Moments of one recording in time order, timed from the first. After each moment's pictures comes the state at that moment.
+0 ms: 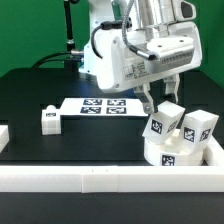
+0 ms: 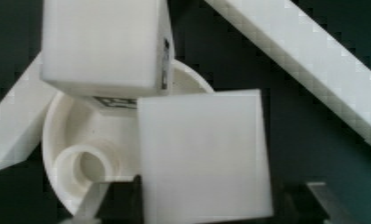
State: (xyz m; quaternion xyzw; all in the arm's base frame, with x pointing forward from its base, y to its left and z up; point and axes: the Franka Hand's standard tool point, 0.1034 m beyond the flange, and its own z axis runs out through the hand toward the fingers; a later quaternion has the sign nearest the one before) arm 0.596 0.057 0.093 -0.36 0.92 0.06 0.14
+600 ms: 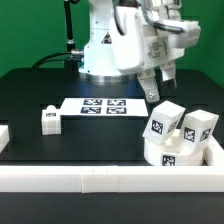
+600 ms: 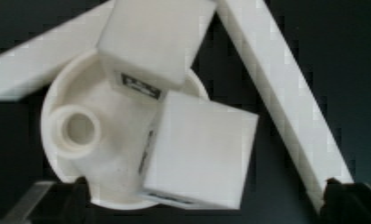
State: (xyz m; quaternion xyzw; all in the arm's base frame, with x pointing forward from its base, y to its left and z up) arm 0.598 0.056 0.111 -0.58 0.80 0.03 0.15
